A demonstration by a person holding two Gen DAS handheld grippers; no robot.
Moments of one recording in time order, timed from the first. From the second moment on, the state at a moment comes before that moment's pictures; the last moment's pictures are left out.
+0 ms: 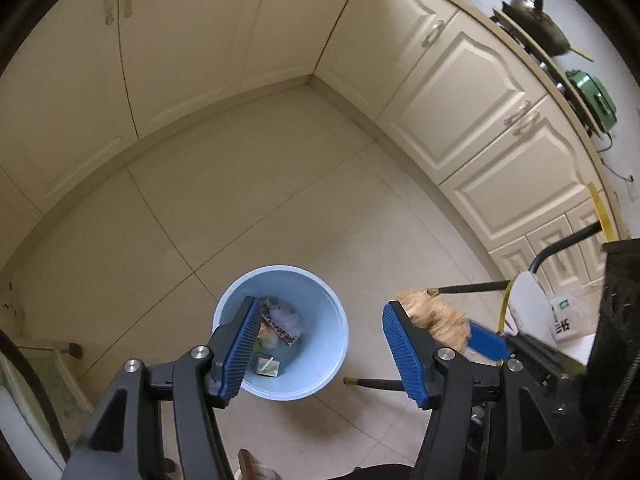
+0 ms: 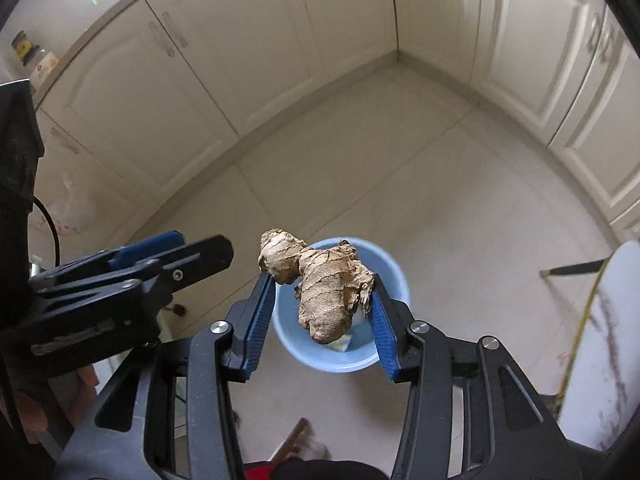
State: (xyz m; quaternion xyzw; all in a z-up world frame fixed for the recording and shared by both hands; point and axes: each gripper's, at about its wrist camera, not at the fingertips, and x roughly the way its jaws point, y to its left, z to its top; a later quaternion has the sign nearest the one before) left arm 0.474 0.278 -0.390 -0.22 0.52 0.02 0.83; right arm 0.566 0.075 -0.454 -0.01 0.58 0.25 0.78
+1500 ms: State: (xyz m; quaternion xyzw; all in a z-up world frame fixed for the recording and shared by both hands) left arm 0.167 -0.146 -0.121 0.01 0.07 0.04 1.00; right arm 0.284 -0.184 -0.063 -0.01 0.12 0.05 0.99
